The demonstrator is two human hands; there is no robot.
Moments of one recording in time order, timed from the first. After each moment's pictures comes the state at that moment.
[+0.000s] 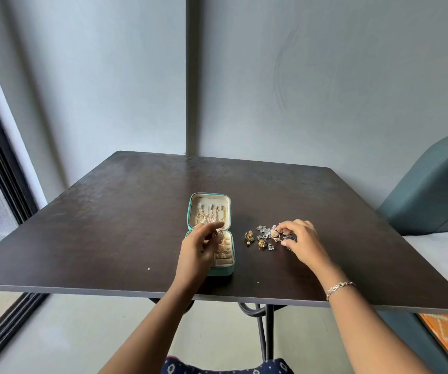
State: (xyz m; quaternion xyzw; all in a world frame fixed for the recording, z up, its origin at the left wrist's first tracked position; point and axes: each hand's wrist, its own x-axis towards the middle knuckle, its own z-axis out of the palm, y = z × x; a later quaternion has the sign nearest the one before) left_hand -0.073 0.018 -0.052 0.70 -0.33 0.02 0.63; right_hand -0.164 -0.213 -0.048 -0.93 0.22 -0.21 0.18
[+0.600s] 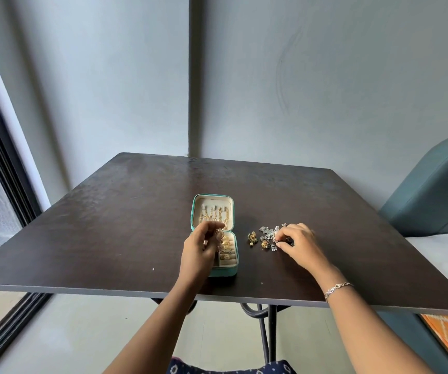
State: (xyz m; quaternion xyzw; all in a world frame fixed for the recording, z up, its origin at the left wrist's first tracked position) left_hand -0.069 0.017 -0.051 0.70 -0.28 -0.01 0.66; right_hand -0.162 -0.206 -0.054 -0.95 0.17 -0.22 0.15
